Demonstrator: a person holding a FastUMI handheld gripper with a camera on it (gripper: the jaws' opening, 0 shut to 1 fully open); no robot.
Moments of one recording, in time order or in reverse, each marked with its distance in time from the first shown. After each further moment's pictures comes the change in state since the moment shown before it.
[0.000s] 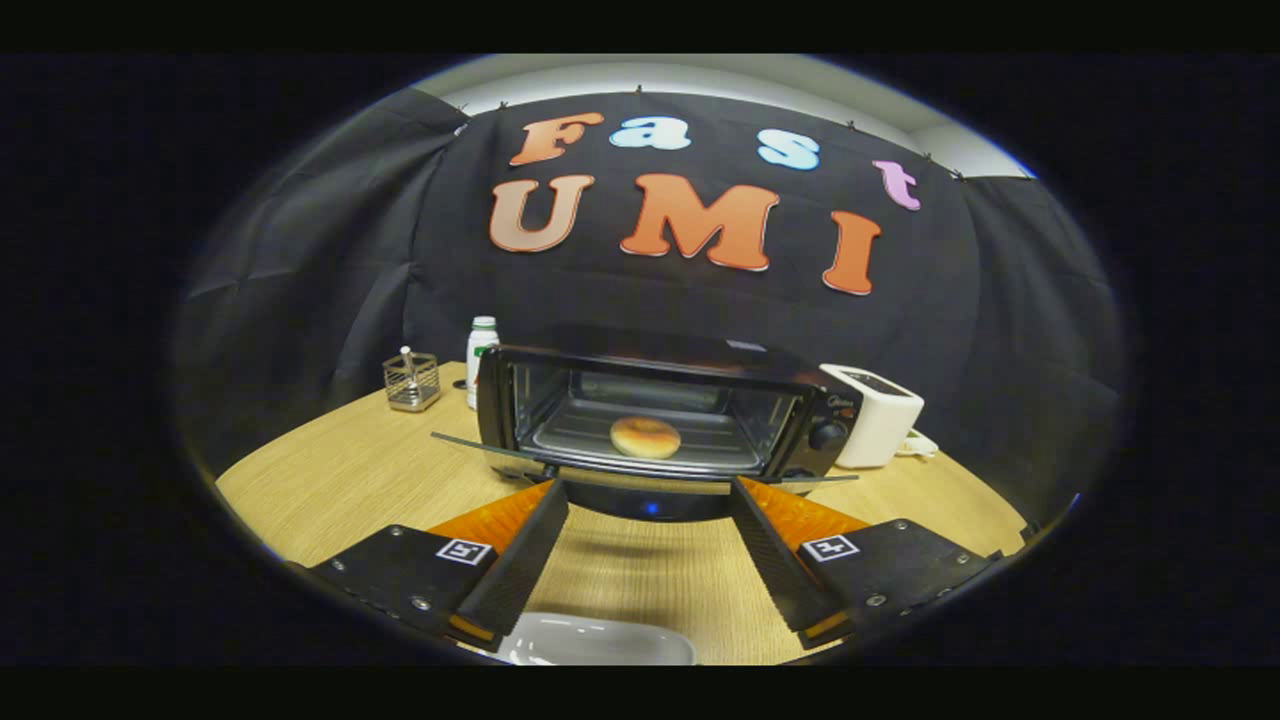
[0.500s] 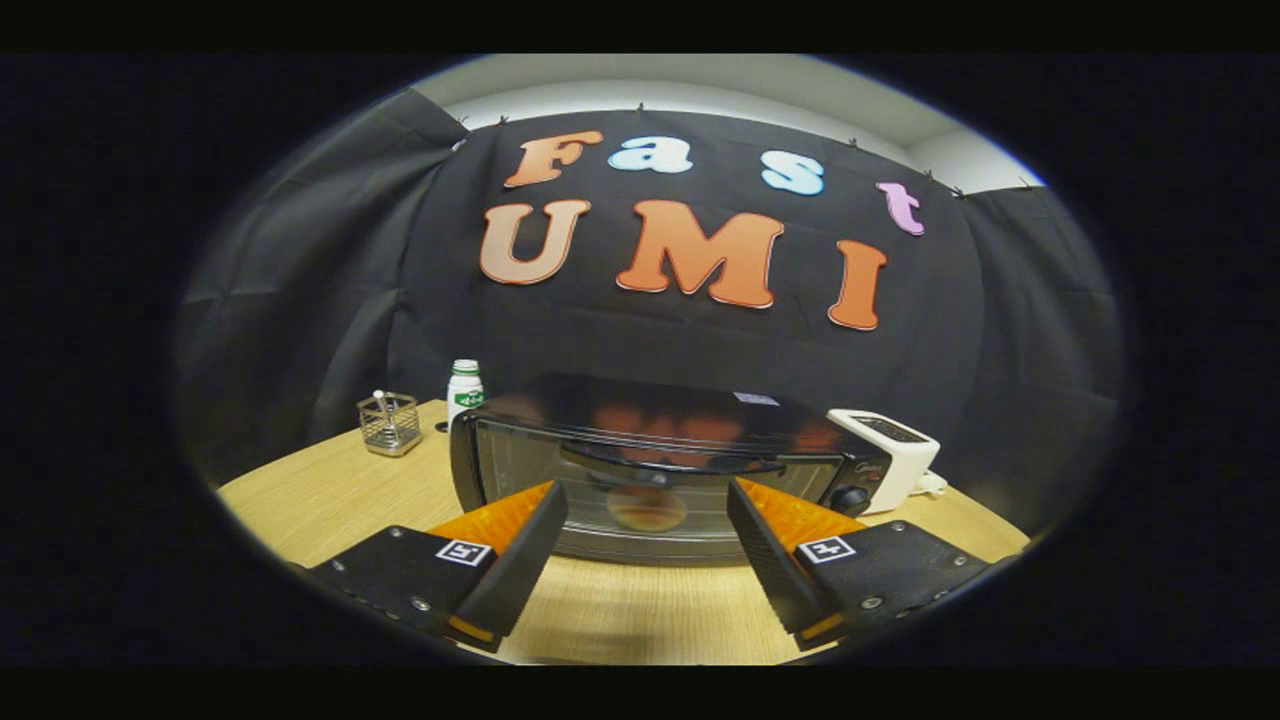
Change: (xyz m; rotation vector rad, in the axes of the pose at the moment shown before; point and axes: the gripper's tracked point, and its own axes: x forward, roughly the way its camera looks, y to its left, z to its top) arm 0.048 0.011 0.036 0.021 -0.089 0.002
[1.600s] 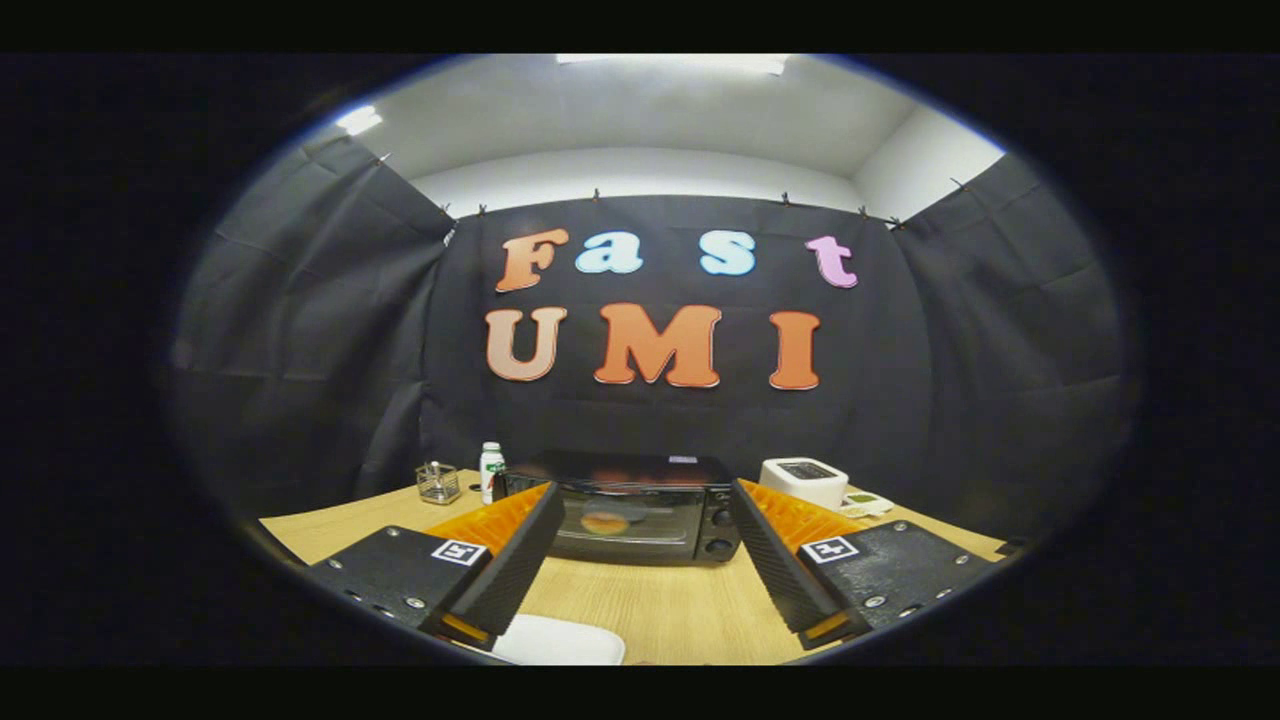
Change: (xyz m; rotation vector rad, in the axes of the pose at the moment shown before) arm -0.197 -0.104 0.057 0.084 -0.288 0.000
